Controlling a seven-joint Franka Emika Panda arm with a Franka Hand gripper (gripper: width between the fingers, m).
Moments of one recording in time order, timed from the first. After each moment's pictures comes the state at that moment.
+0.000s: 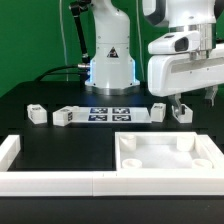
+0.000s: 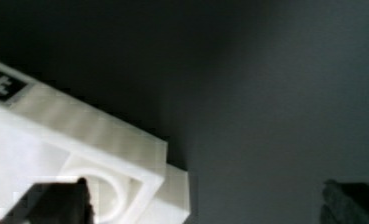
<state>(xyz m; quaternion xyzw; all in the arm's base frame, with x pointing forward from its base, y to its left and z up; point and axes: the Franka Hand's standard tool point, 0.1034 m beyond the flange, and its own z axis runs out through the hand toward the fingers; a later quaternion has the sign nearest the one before) 0.454 0.157 0.059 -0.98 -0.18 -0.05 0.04</state>
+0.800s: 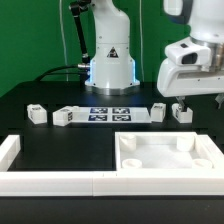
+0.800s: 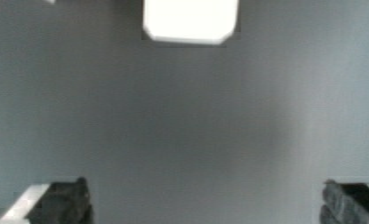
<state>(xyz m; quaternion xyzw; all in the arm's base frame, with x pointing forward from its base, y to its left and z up) 0.392 0.187 0.037 -0.98 -0.09 0.15 -0.01</state>
